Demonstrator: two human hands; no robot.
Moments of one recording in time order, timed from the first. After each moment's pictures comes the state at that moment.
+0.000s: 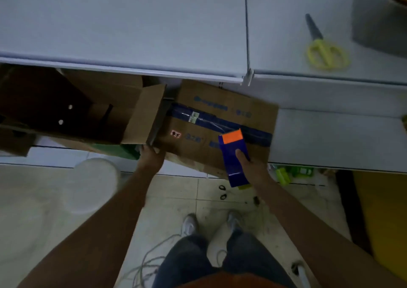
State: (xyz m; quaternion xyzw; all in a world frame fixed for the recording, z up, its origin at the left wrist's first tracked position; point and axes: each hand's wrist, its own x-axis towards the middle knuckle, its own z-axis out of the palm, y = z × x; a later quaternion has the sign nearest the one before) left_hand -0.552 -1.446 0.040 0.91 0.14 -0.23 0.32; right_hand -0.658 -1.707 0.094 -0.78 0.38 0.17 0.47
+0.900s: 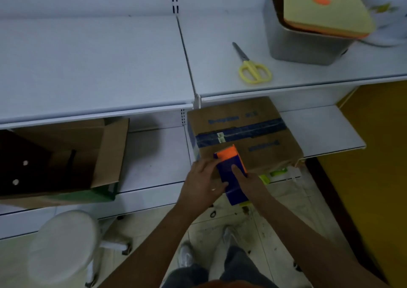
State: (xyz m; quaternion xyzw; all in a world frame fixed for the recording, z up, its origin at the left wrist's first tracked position) left_hand -0.630 -1.583 0.098 0.83 -0.36 -0.12 0.41; right_hand -0.704 -1.739 0.110 -0.75 0.45 0.11 0.48
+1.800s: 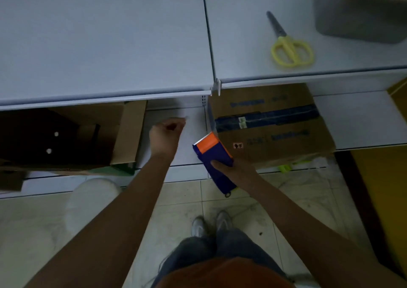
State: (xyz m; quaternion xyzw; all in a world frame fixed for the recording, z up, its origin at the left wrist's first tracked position) left_hand -0.520 -1.542 0.118 0.85 0.00 -0.06 0.53; right_hand -0.658 -1.702 0.096 -0.77 0.27 0.20 0.54
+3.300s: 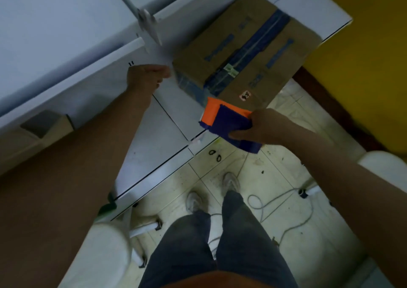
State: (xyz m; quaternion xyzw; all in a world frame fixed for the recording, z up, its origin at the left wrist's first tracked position) left_hand -0.396 -1.668 0.044 0.77 -0.15 -0.36 0.50; right_hand -0.693 -1.746 0.108 -0.84 0.39 0.25 0.29
